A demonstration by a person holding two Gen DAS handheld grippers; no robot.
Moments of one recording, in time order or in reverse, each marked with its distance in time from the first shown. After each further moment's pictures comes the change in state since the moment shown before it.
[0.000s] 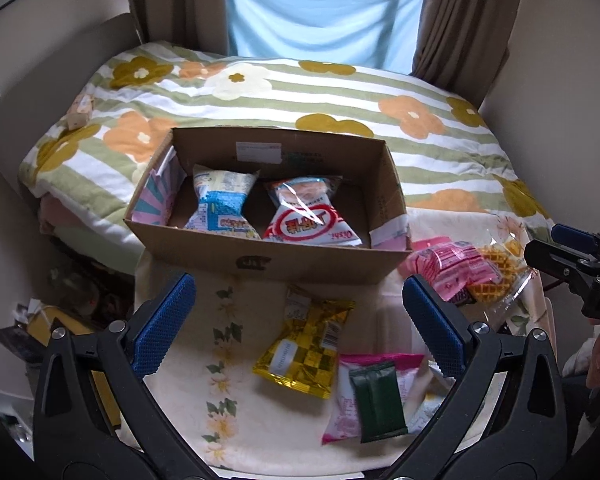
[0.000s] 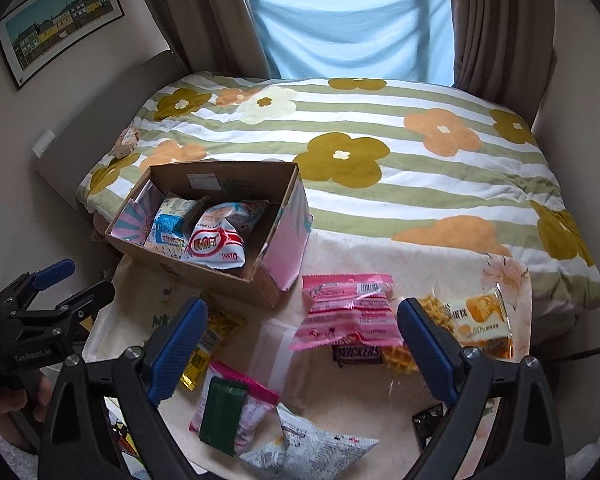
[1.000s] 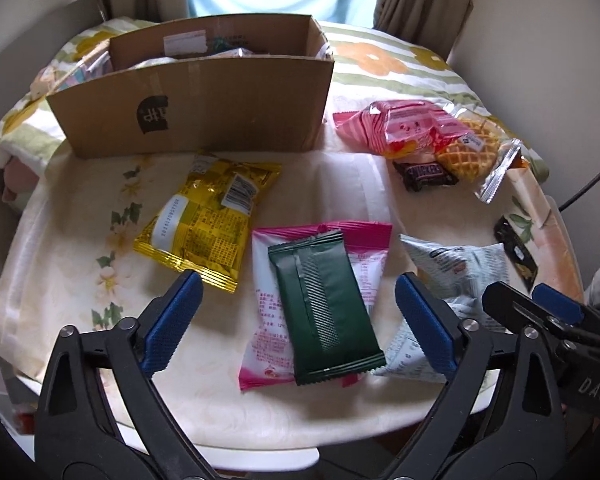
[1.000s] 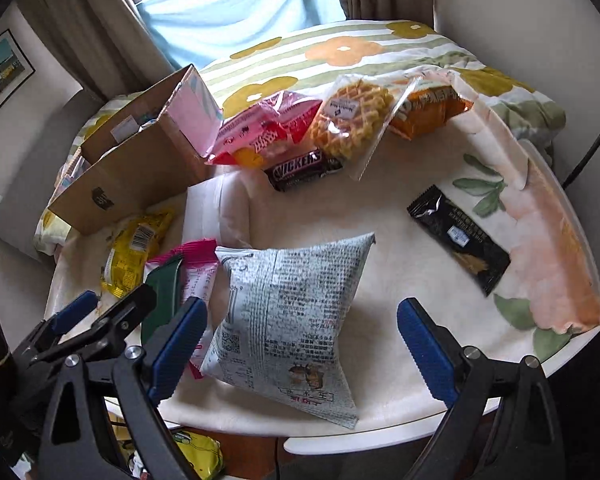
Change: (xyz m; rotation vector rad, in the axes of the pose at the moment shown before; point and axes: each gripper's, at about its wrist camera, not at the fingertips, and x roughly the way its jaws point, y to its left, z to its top) left arm 0.062 -0.061 -0.151 0.068 0.061 -0.084; right arm 0.033 -0.015 -0.192 0.382 -0.006 -0.124
